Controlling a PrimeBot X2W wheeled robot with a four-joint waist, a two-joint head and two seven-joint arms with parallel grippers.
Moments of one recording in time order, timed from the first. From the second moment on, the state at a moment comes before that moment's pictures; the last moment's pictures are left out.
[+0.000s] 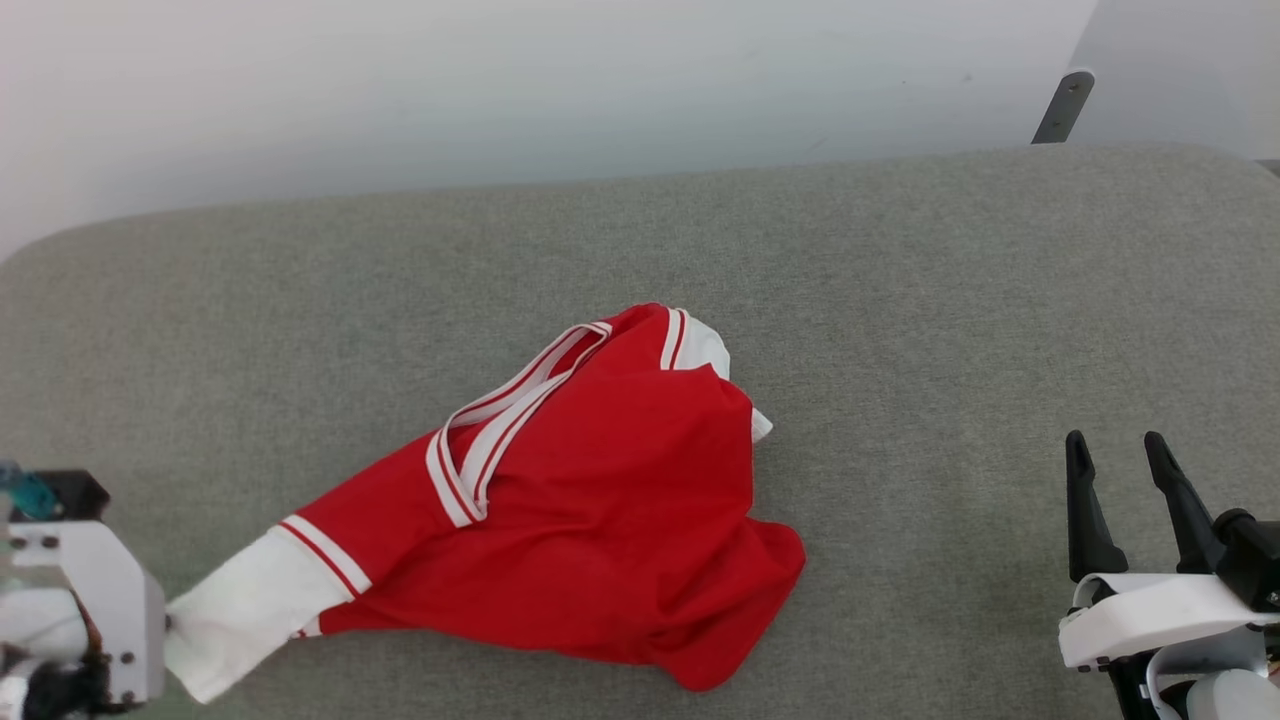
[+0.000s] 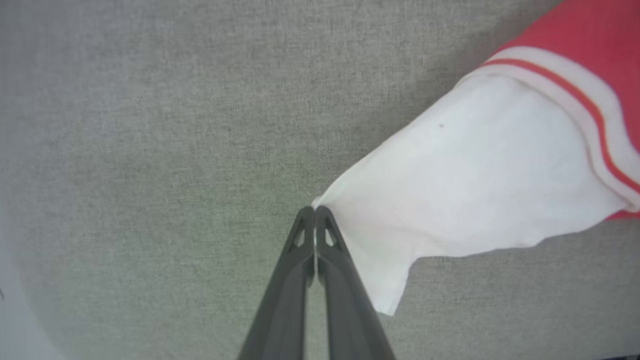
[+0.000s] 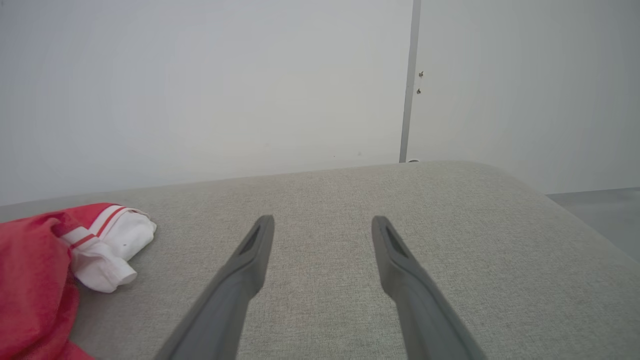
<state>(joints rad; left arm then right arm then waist) -0.32 0.78 -0.29 0.43 -0.80 -0.02 0.74 -0.17 -0.12 -0.07 0.29 0.21 0.13 -0.26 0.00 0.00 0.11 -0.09</state>
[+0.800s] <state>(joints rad) -0.25 0.66 -0.21 0.29 -0.81 0.01 0.38 -0.16 -0.15 0.00 0.34 0.24 0.13 -0.19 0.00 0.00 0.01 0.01</state>
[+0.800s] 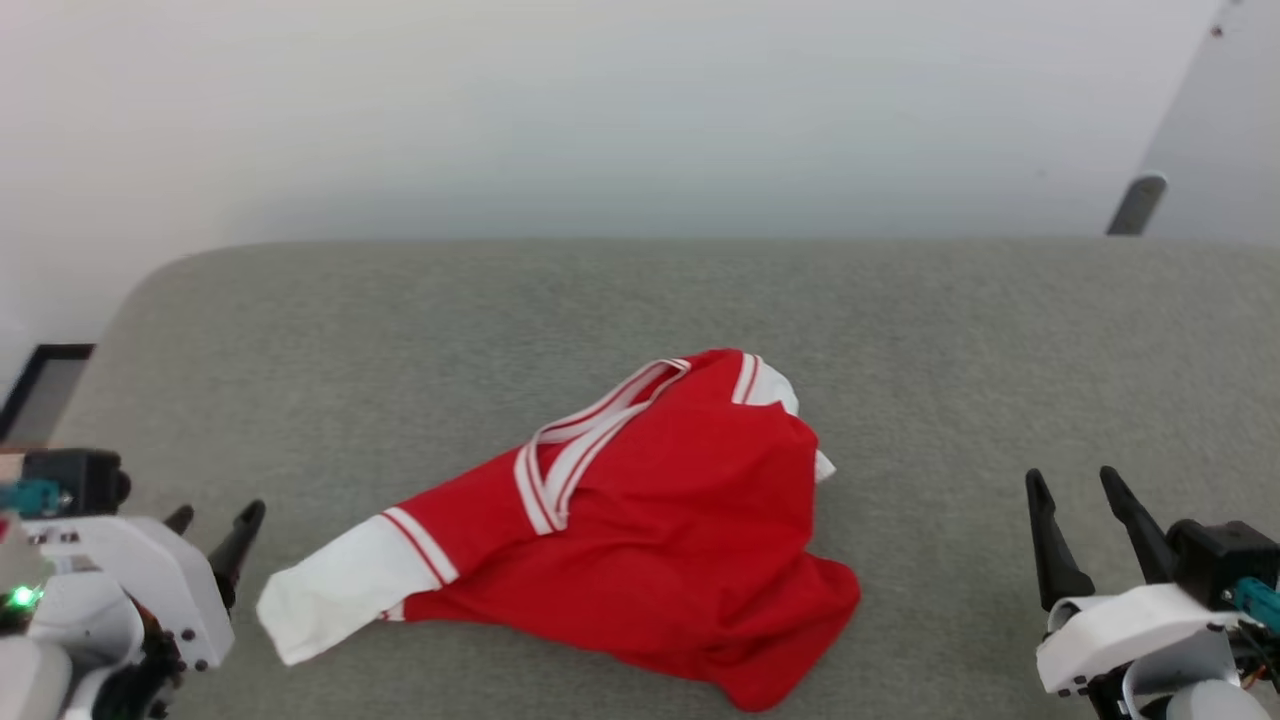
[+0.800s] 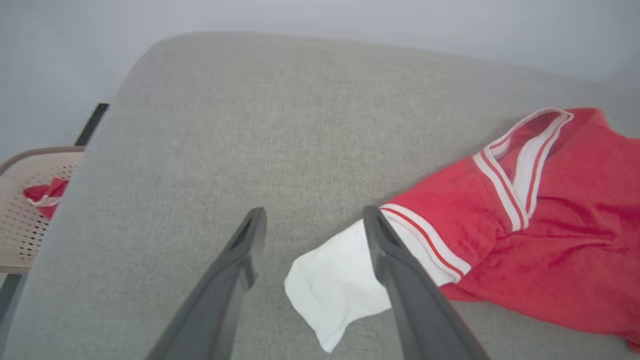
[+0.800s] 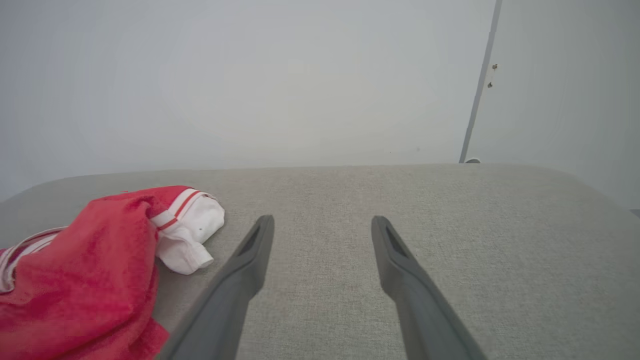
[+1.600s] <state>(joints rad) 0.10 0.50 -0.07 0.02 -0.65 0.13 -0.25 -0.30 -0.21 0.05 0.44 0.31 0.13 0.06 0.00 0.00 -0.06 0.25</state>
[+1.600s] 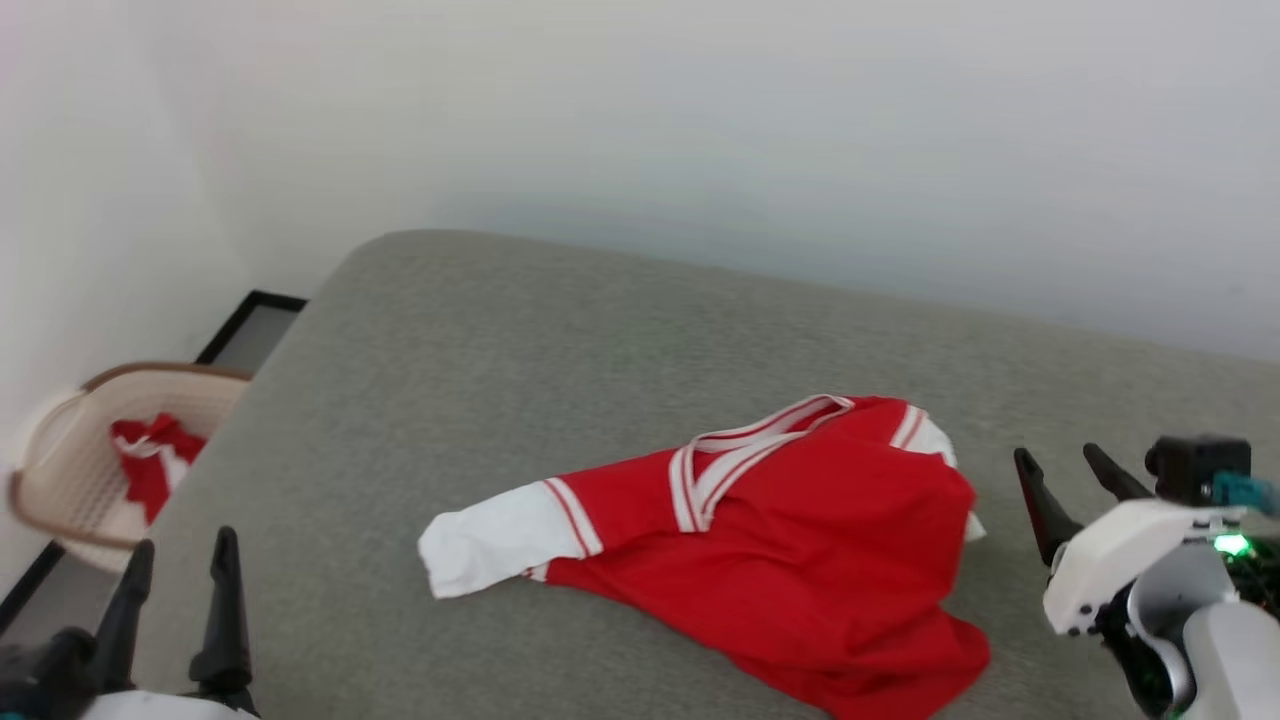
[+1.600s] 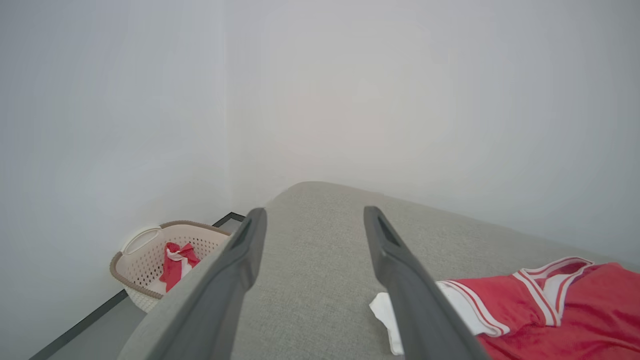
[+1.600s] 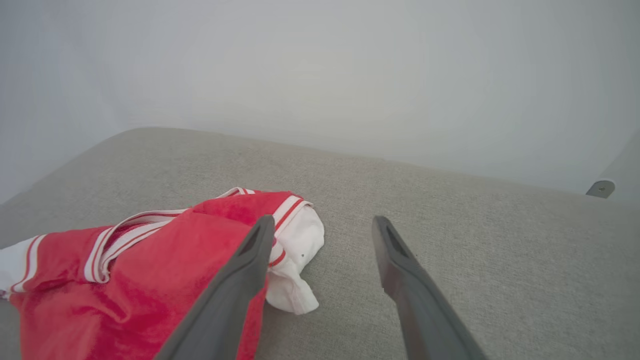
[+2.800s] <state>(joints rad) -0.01 0.10 0.09 0.03 -0.41 -0.13 -0.26 -0.66 -0.29 -0.01 0.81 0.24 0.13 0.57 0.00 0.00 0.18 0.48</state>
